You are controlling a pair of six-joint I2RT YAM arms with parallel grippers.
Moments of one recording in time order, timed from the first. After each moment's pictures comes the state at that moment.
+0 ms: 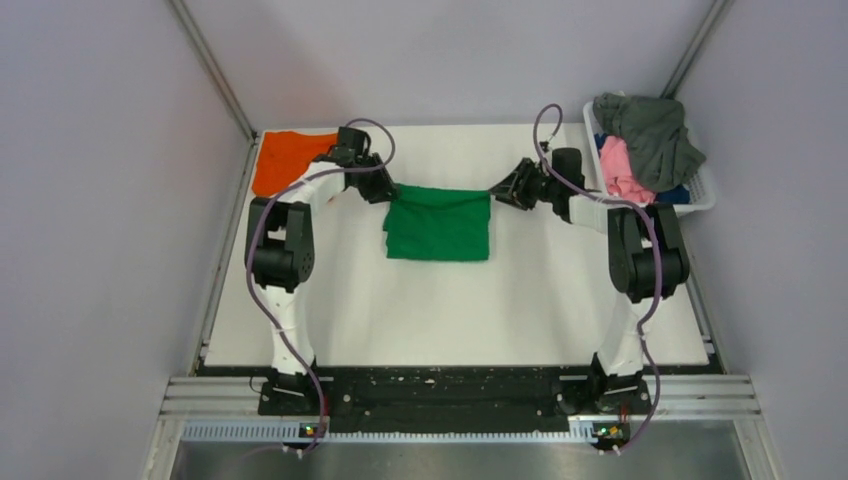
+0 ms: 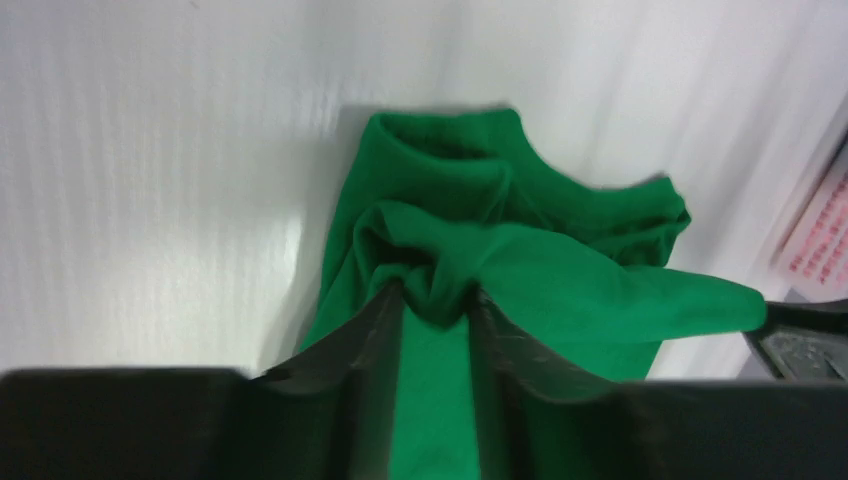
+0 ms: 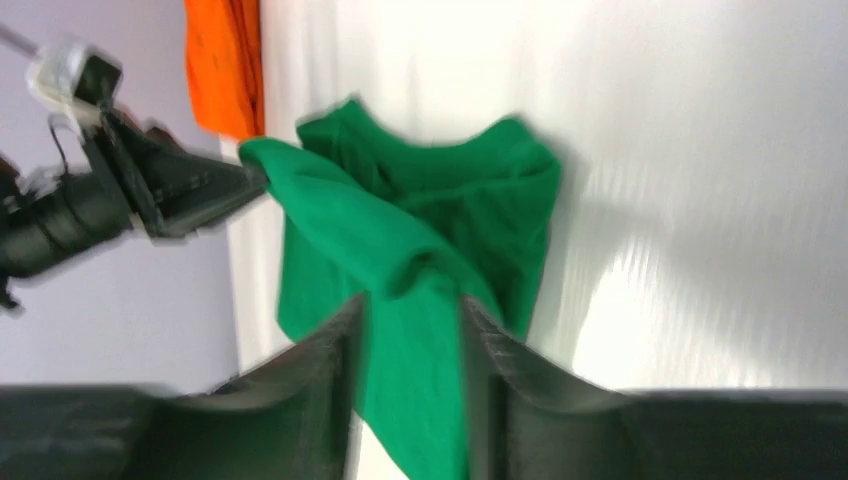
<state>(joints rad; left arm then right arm) -0.19 2.08 1.60 -0.42 0.31 -0.69 0.15 1.89 1.10 0.23 -0.61 0.78</state>
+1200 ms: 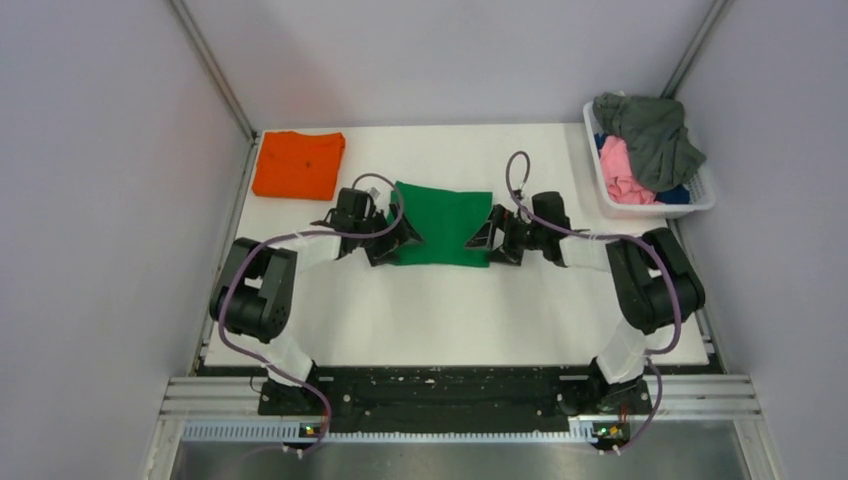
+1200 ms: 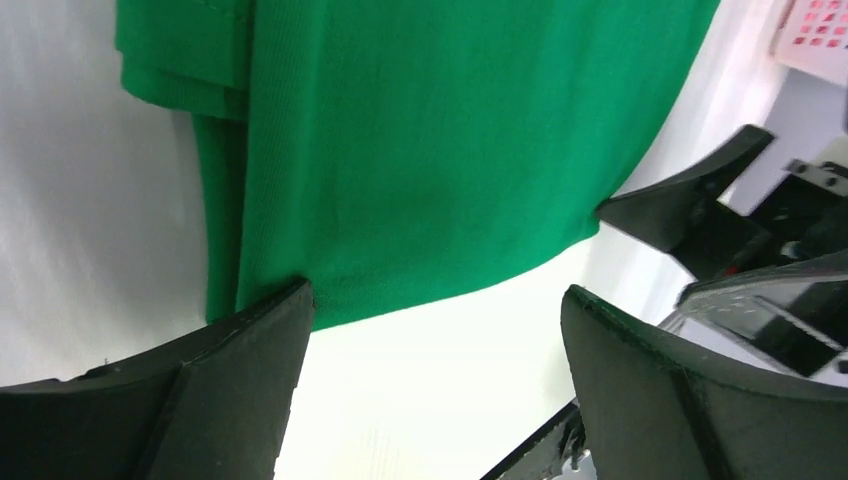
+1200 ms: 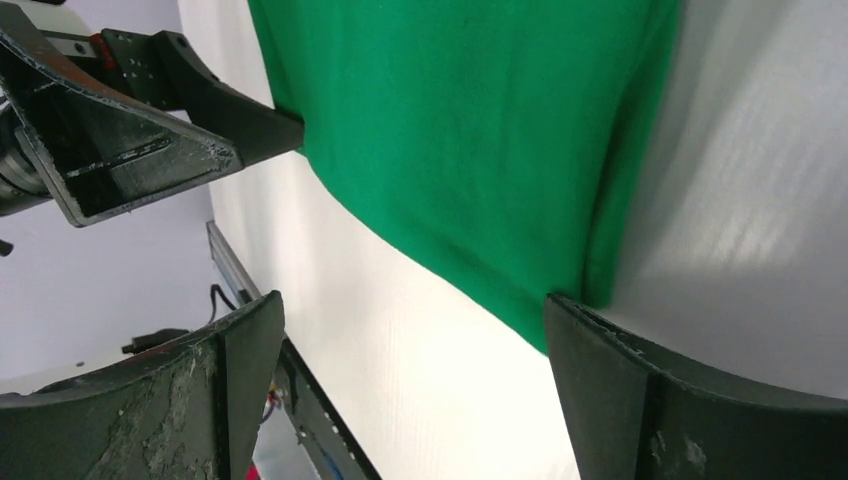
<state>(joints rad) -0.30 1.72 0.91 -0.04 0.47 -0.77 0.31 1.75 0.78 0.28 -0.69 0.73</state>
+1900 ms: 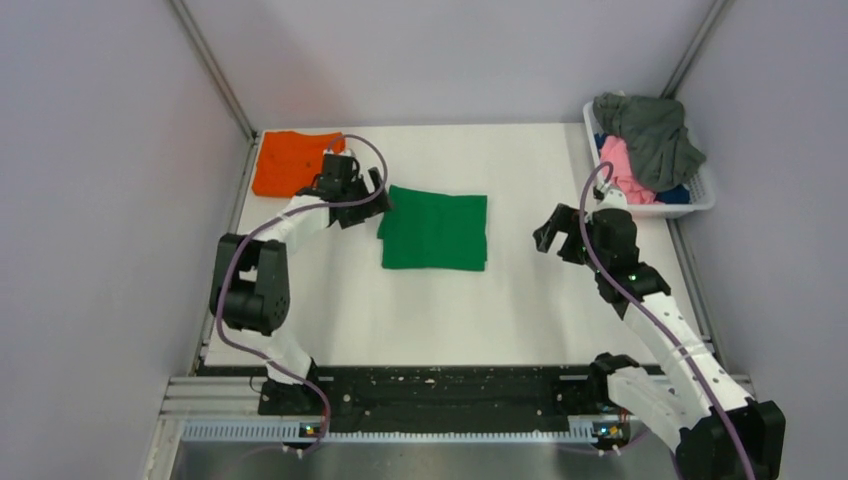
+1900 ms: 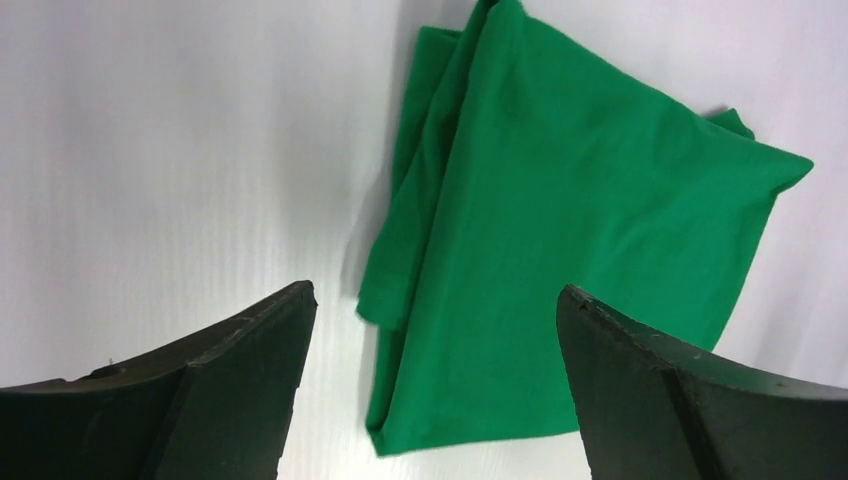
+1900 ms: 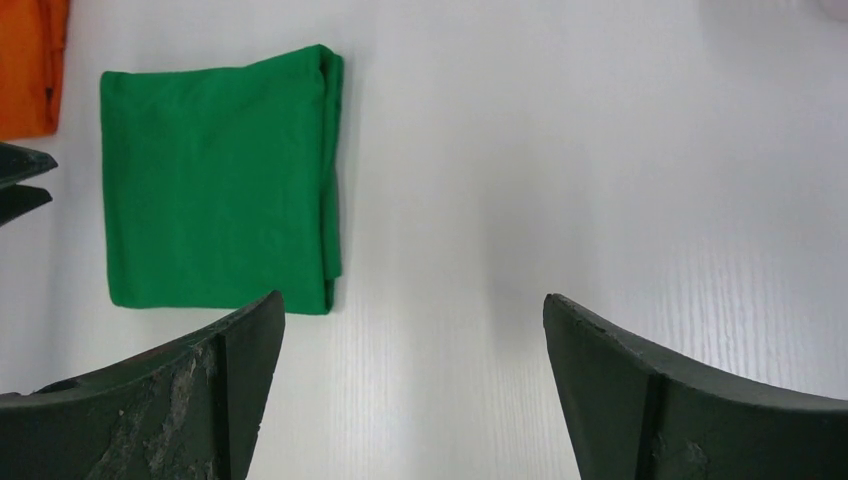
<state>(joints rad) -0.21 1.66 1.12 -0.27 0.11 -0.57 0.22 0.89 0.65 -0.25 -0.01 0.46</state>
